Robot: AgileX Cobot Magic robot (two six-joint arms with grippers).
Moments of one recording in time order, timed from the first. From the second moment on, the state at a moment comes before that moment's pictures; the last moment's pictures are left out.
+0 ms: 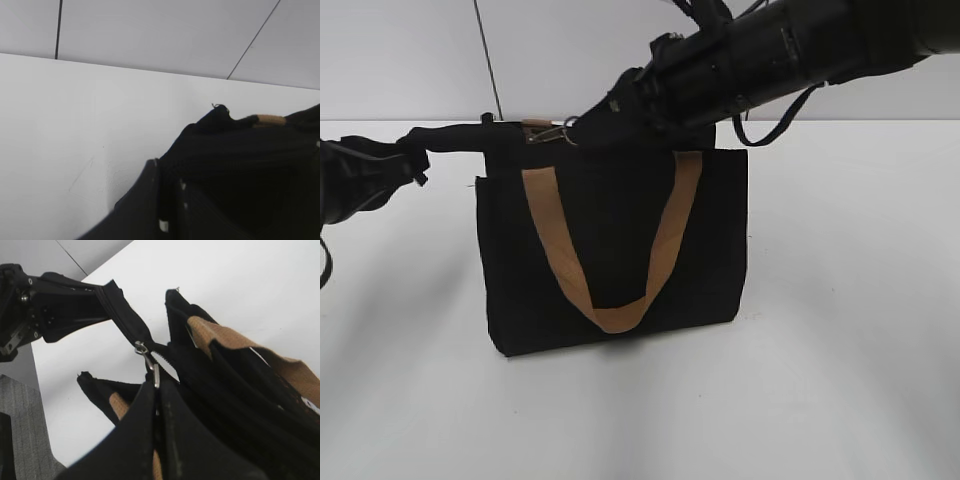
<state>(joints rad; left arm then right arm) -0.22 1.37 -0.47 0.44 -0.51 -0.56 0.41 1.84 -1.29 1.33 0.69 -1.25</state>
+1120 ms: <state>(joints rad) -0.22 1.37 -0.47 0.44 -0.48 -0.58 0.15 1.76 -1.29 0.95 0.92 -0.98</state>
